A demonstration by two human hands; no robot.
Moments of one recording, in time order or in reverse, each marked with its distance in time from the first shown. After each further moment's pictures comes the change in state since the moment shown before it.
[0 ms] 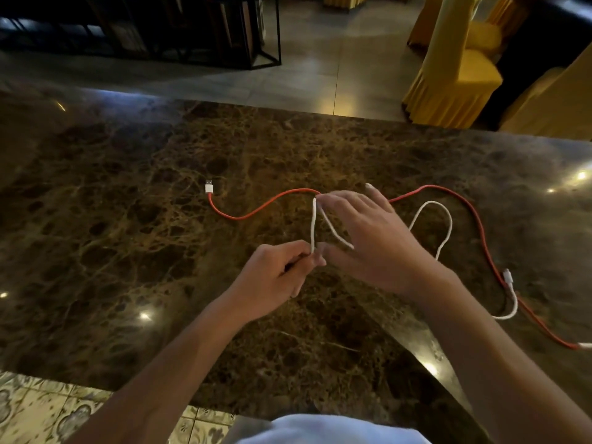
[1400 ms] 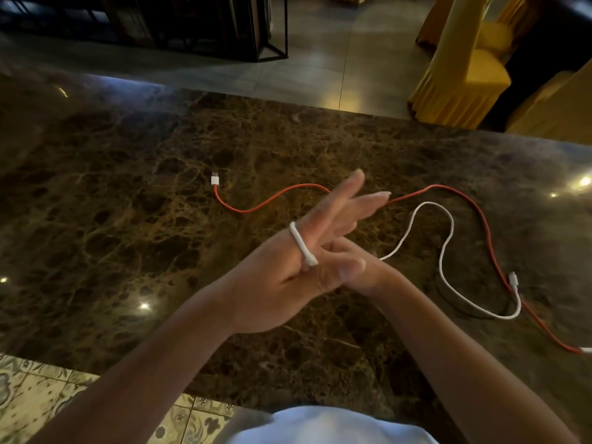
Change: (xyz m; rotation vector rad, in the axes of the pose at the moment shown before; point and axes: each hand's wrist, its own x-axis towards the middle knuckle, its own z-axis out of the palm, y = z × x) left_hand -0.017 0.088 -0.023 -0.186 -0.217 0.265; right_hand 0.012 -0.012 0.054 1.106 -0.382 0.115
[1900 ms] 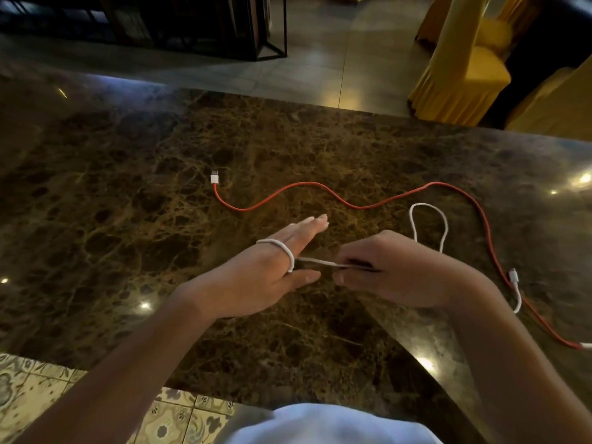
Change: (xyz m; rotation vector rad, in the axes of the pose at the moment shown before) left_hand -0.015 -0.063 -0.022 0.442 -0.136 -0.292; right_hand -0.058 -0.055 -0.025 -0.843 -0.046 0.062
